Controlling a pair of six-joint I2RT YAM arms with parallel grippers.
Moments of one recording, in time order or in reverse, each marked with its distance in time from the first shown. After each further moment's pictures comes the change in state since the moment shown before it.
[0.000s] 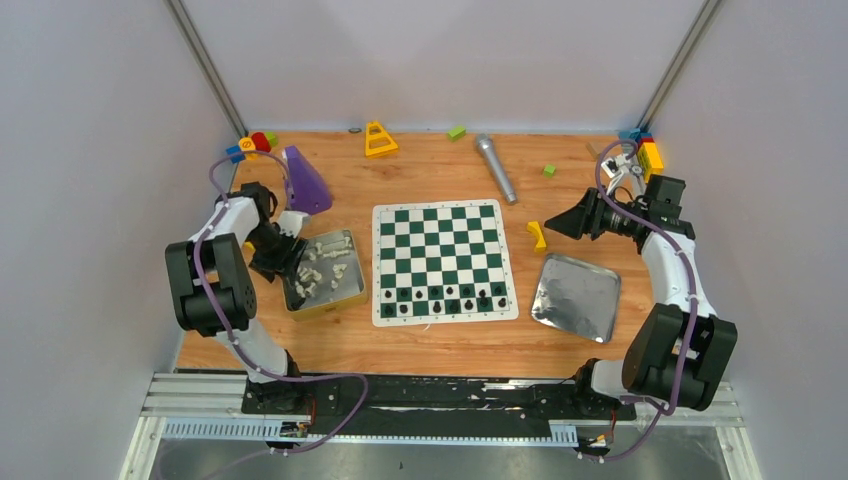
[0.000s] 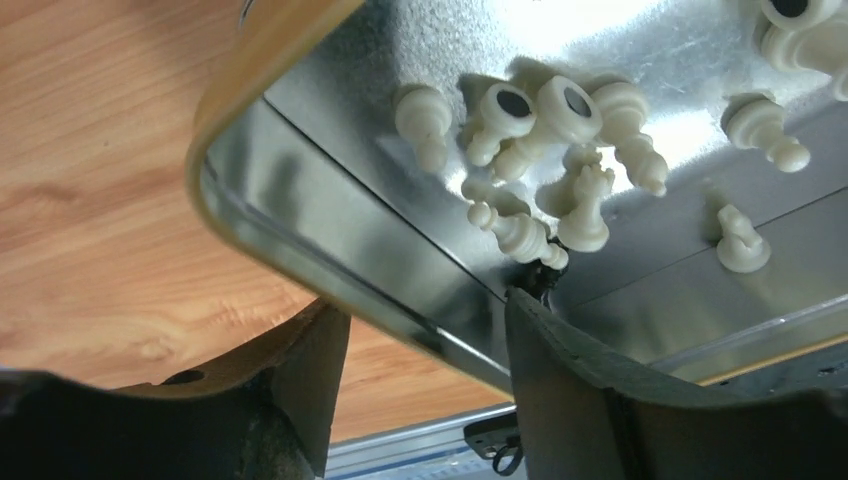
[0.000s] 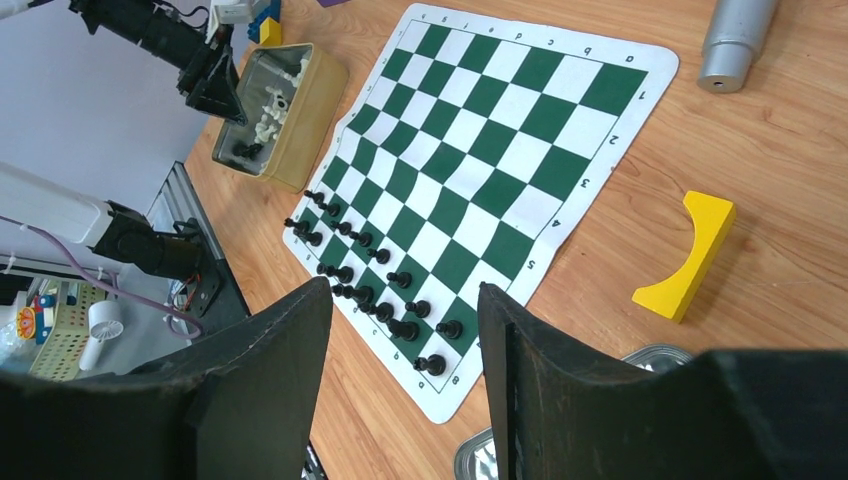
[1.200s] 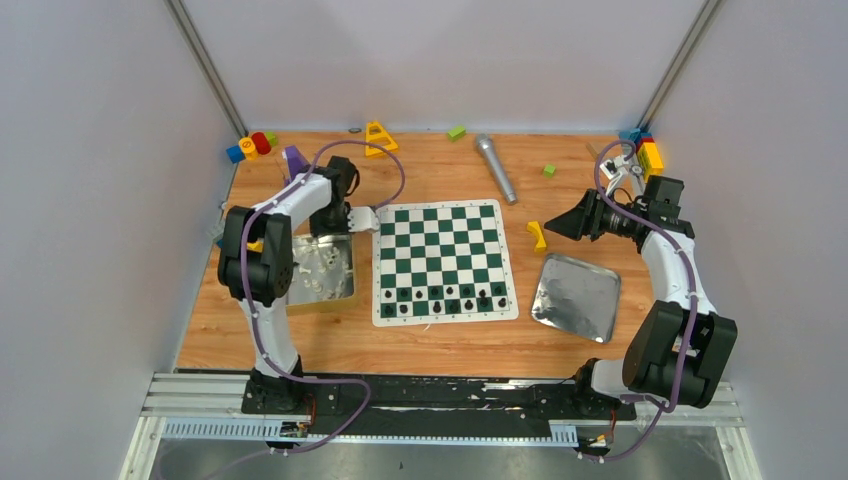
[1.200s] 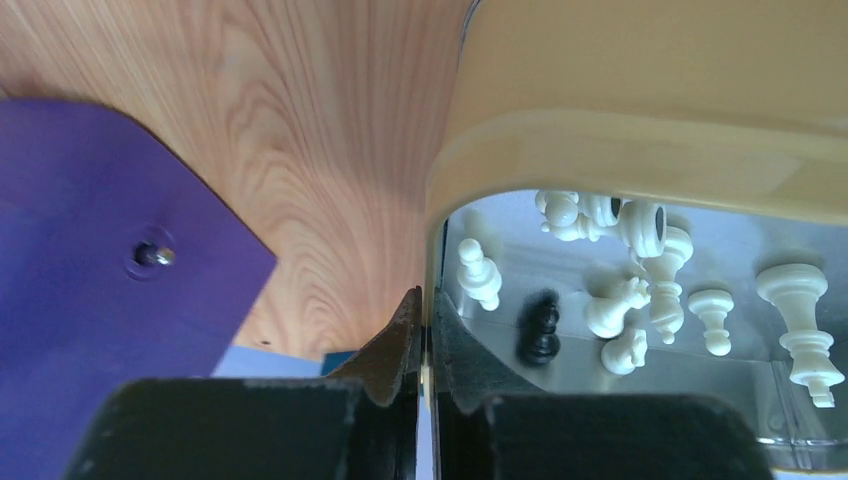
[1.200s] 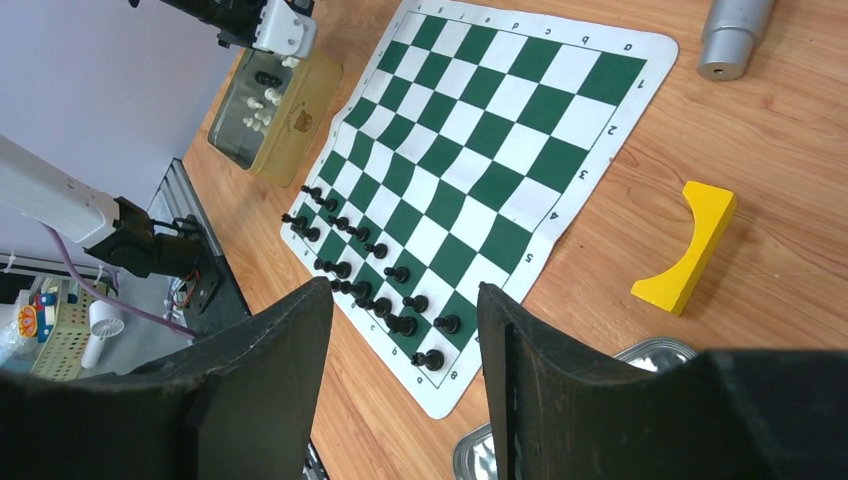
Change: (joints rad) left arm -0.417 0.248 0.279 0.055 -0.313 0.607; right arm 0.000 0.013 0.000 -0.019 0.006 -0.017
